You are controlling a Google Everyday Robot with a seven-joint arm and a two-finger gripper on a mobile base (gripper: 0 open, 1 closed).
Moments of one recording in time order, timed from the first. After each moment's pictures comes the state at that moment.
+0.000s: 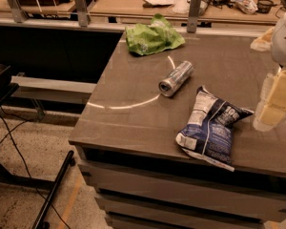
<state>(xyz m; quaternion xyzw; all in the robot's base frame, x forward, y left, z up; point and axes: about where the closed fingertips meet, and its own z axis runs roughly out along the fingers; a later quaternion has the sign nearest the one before) 0.438 -0.217 0.976 -0.60 0.78 -0.03 0.16</state>
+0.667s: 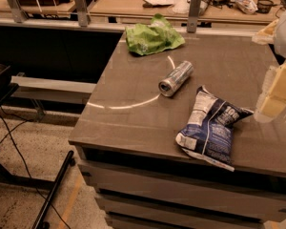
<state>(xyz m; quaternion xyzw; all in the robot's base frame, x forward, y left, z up) 0.451 -0.222 0.982 -0.60 0.78 -0.03 0.18</state>
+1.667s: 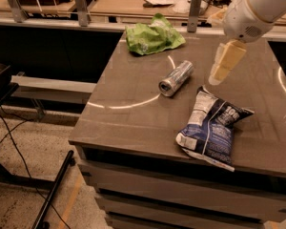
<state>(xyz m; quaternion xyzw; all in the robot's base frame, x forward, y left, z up) 0.597 -0.176 0.955 -0.66 0.70 0.00 0.27</state>
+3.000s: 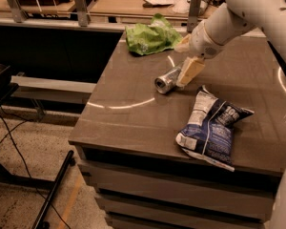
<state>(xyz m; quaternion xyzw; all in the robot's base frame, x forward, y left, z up) 0.677 -0.123 0.864 -0.69 0.67 0.06 0.29</state>
